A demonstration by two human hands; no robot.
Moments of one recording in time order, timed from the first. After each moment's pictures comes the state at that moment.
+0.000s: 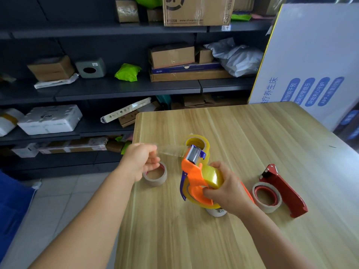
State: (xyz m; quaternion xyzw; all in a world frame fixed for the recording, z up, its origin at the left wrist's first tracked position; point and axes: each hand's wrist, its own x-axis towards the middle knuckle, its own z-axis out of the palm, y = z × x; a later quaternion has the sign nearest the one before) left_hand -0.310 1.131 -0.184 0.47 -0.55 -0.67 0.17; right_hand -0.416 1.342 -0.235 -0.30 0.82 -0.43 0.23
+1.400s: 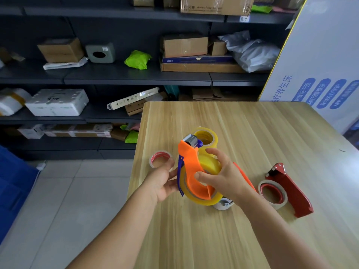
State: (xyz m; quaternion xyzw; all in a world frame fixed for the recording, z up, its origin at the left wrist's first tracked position) left_hand -0.298 1.172 -0.264 0.44 -0.35 -0.82 0.07; right_hand -0.408 1.317 -0.225 -0.29 0.78 -0.45 0.31
